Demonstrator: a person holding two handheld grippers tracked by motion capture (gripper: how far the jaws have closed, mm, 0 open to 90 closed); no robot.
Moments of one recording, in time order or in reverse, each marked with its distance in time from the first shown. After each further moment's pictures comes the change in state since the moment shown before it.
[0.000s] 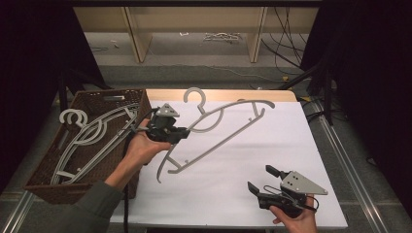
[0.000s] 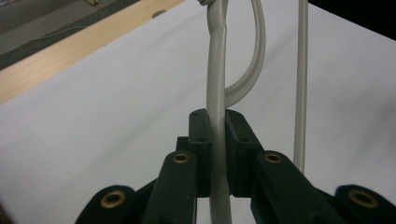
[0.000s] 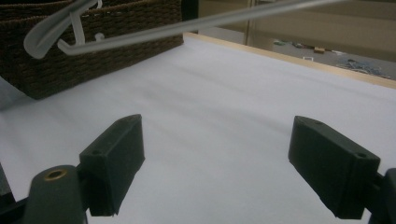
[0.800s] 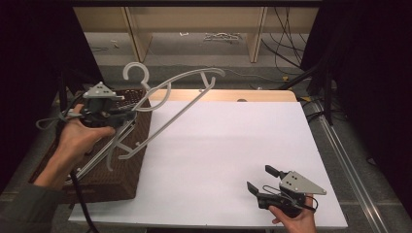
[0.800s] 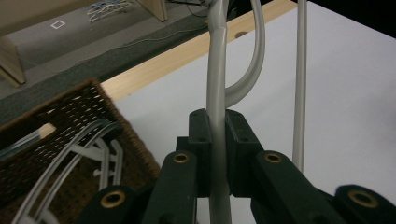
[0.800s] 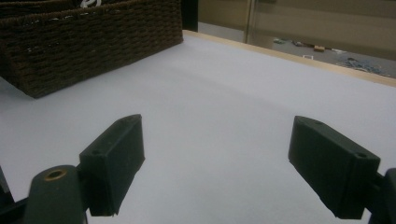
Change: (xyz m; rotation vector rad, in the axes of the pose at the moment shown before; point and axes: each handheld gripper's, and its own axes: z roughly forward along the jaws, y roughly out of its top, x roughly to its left) left arm 0.070 -0.019 -0.120 -0.054 0.208 -0.056; right arm 0.001 -0.001 0.003 -0.011 0.001 0.000
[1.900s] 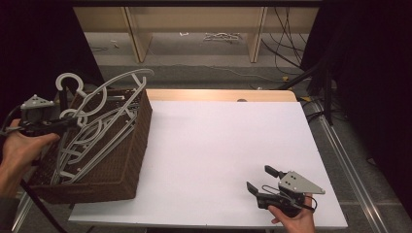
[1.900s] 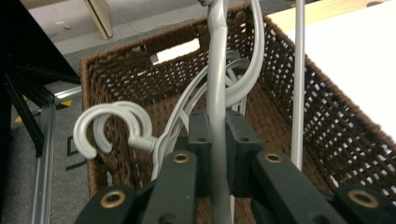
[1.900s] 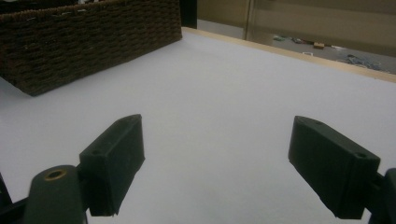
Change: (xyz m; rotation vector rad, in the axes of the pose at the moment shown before) left arm 0.112 -0.091 -0.036 0.077 0.248 -0.157; right arm 0.000 -0.002 0.003 0.005 0.009 0.009
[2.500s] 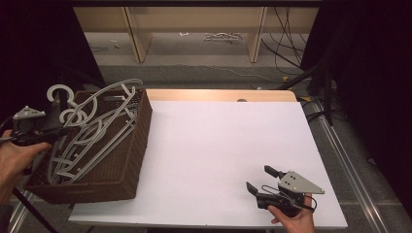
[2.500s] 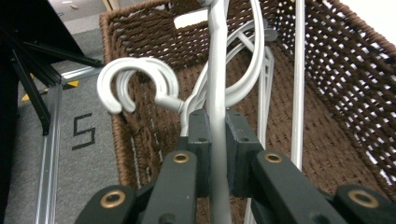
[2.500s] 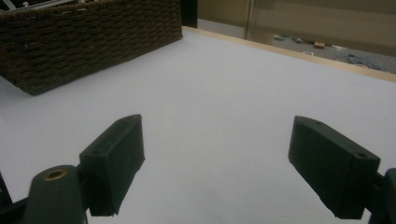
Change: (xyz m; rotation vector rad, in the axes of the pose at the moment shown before) left arm 0.026 -0.034 0.006 0.037 0.027 -0.042; right arm 0.000 0.000 0.002 -0.009 -0.003 -0.001
